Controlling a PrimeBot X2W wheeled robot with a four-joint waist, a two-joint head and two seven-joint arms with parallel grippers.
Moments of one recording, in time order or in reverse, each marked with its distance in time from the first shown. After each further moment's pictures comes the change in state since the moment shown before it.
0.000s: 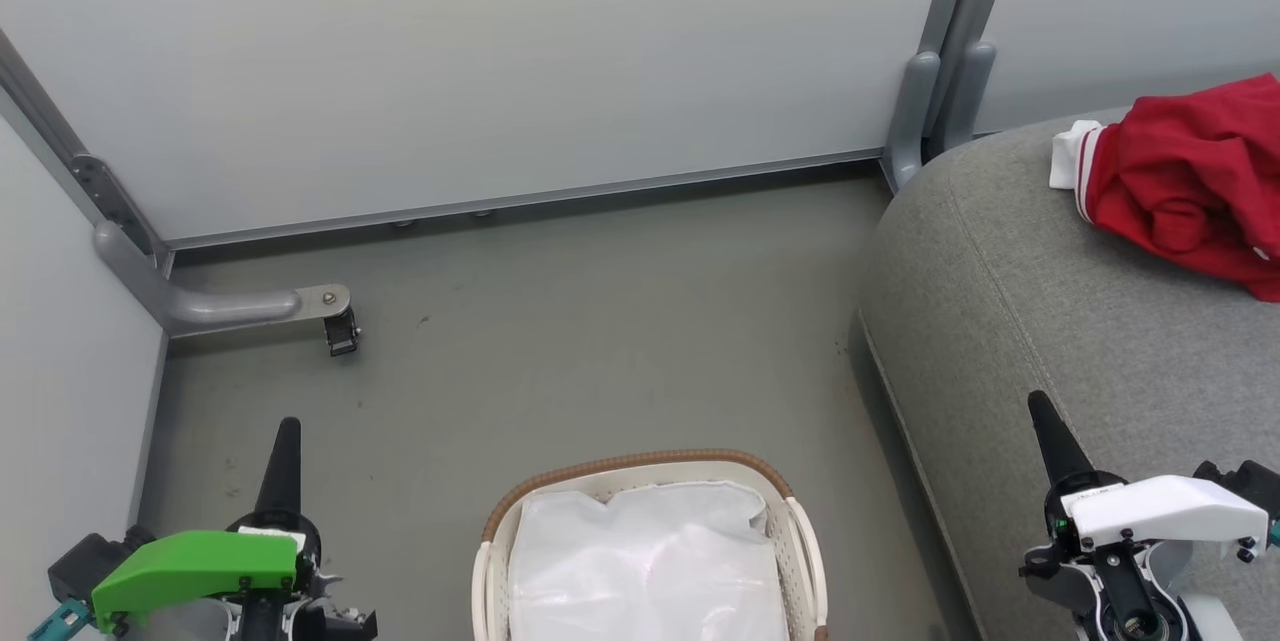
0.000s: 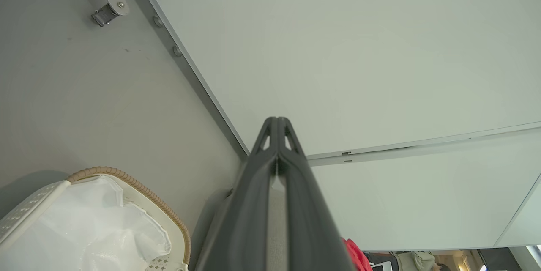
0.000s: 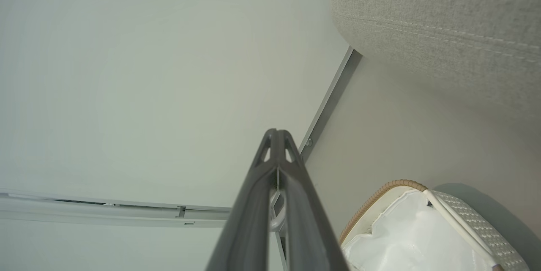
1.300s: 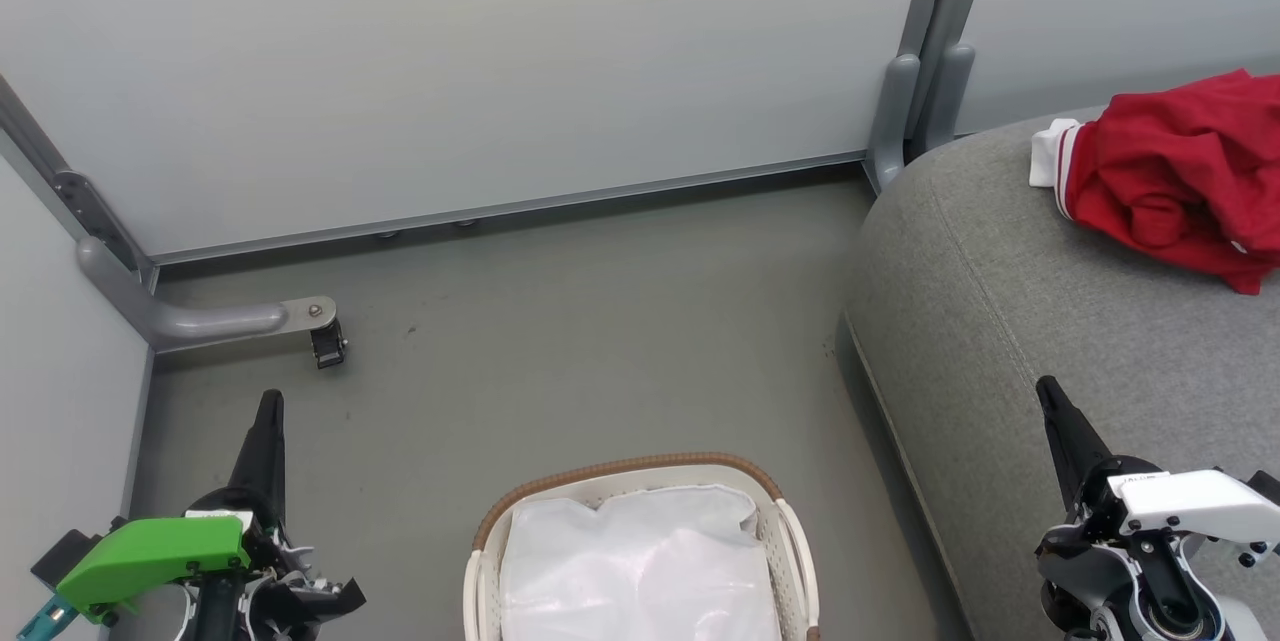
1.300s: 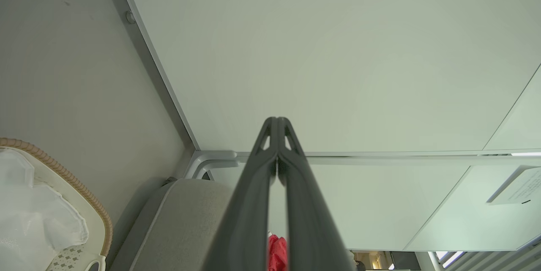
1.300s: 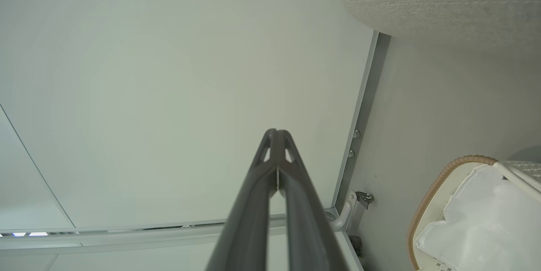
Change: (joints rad) left arm -0.030 0.000 0.046 -0.017 -0.254 -0.009 0.077; right arm -0.010 -0.002 -0.035 -0.017 0.301 -0.001 0.078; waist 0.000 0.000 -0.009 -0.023
